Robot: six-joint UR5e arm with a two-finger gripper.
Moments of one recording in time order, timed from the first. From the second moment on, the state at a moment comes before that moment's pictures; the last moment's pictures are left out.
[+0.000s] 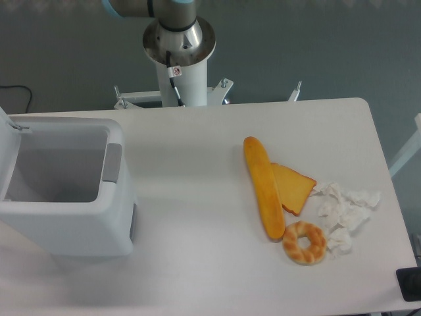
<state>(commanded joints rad) 1.97 -1.59 -1.51 -1.01 0.52 0.24</state>
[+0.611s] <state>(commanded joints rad) 1.96 -1.65 -1.49 -0.99 0.52 0.24</state>
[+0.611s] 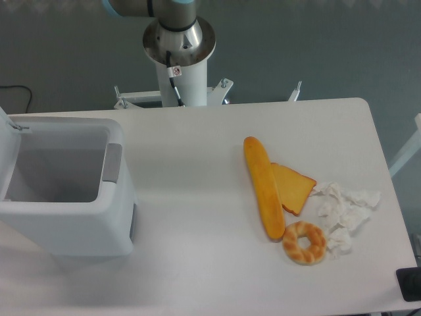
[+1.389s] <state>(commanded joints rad) 1.97 -1.67 -1.48 -0.99 0.53 0.24</state>
